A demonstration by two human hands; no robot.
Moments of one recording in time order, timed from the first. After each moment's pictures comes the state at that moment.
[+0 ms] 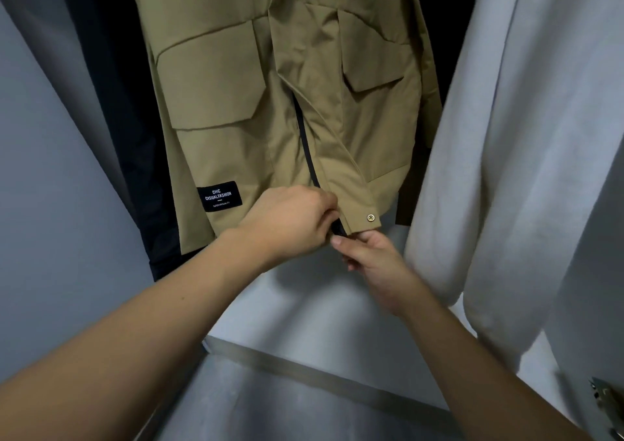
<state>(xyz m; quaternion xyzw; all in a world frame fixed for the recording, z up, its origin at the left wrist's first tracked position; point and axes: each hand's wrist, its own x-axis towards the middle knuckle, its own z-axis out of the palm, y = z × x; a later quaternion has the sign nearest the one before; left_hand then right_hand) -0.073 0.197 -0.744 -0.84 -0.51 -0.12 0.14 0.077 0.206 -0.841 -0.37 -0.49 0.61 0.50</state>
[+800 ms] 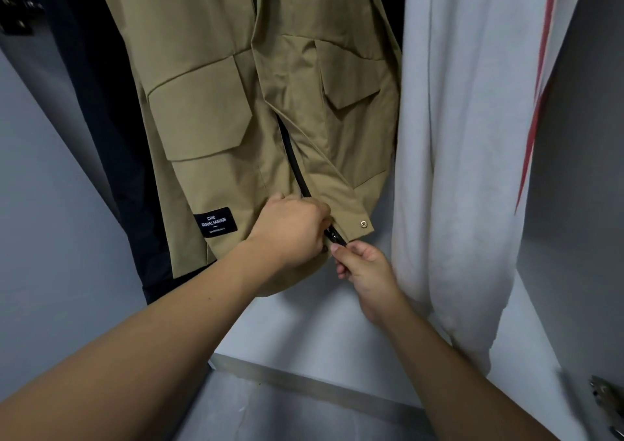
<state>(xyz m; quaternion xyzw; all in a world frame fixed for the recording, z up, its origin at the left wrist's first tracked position) -0.055 0.212 -0.749 -0.81 -0.53 -0.07 0.22 0.072 0.211 -0.855 -0.38 -0.41 0.60 0.58</state>
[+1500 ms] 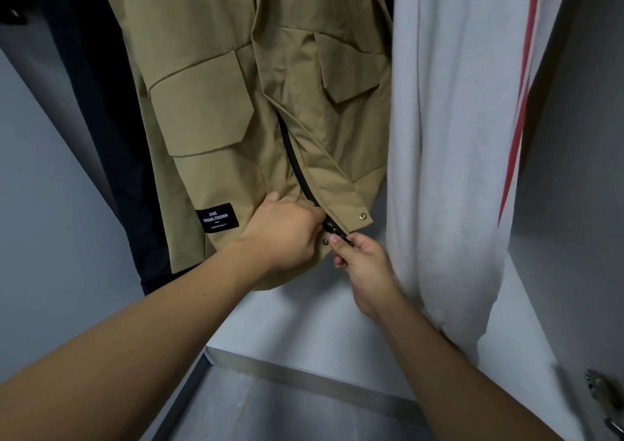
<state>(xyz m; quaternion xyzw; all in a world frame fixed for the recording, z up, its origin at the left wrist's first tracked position) -0.070 0.213 -0.759 -0.83 -0.51 -0.04 0.22 0.067 0.213 -0.854 -0.39 -0.39 0.59 0.59</state>
